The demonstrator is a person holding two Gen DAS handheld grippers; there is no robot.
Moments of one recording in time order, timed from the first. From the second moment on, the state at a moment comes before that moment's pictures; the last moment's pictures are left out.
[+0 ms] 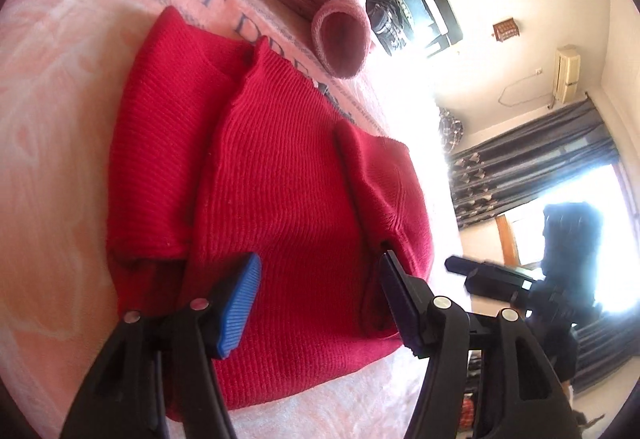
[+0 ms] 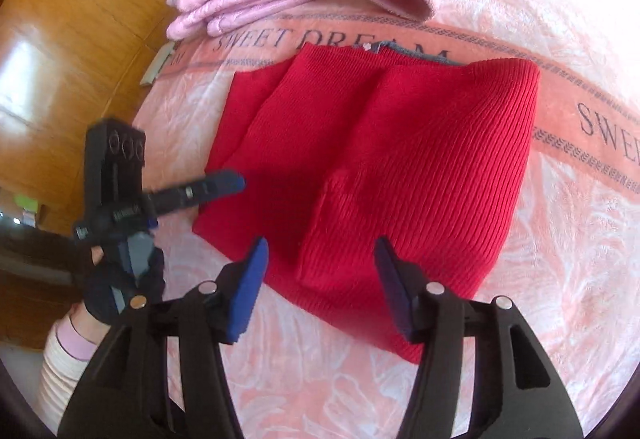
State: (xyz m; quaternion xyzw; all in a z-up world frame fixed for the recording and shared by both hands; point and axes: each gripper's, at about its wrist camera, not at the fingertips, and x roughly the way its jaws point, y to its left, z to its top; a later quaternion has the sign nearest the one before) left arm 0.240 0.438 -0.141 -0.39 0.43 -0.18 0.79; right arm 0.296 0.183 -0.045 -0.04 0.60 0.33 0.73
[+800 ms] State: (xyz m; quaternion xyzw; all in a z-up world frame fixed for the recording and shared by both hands) left arm 0.252 0.433 -0.136 -0.41 0.41 -0.19 0.79; right arm 0.290 0.174 -0.101 -0.06 0.58 0.34 0.74
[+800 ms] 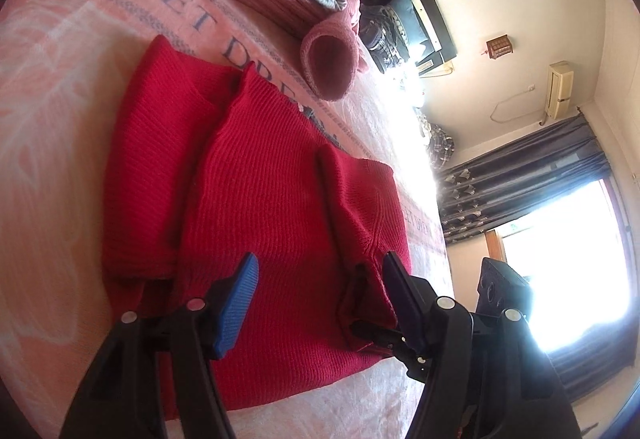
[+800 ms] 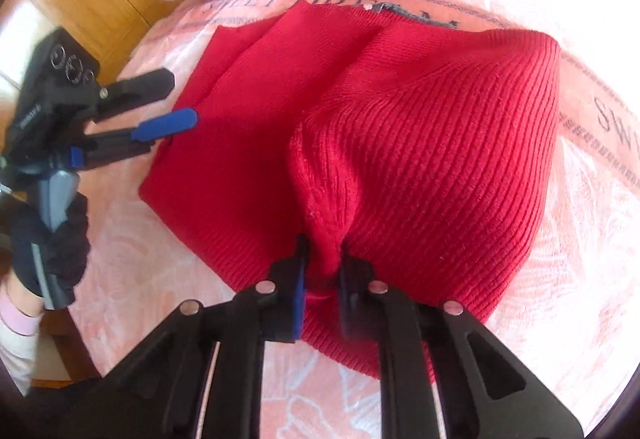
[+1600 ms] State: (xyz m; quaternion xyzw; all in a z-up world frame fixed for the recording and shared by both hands) left arm 0.389 0.317 -0.192 -0.58 0.43 -0.31 0.63; right arm 0.304 0.109 -0.034 0.08 0.55 0.43 0.71
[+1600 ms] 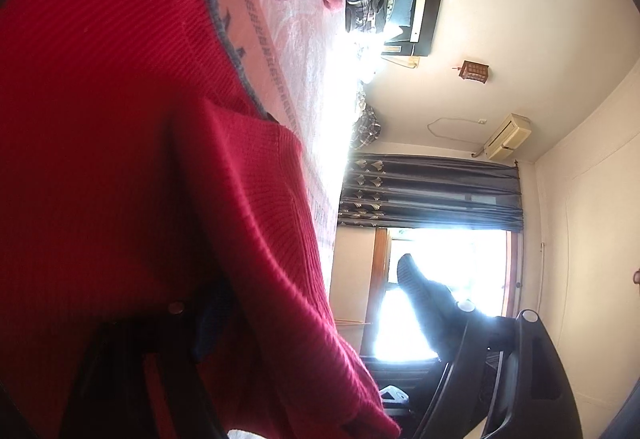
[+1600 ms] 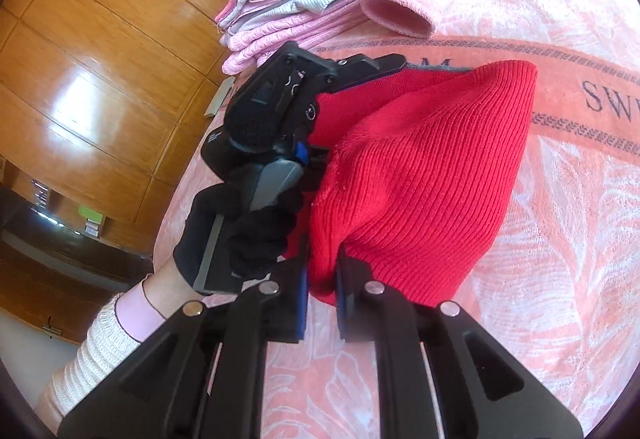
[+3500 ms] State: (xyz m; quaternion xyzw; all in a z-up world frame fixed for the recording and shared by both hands) left arm 0.248 0.474 -0.164 -0.42 0.44 -0.23 0.76; right arm 0.259 0.187 -0.070 0.02 0.57 0.43 0.70
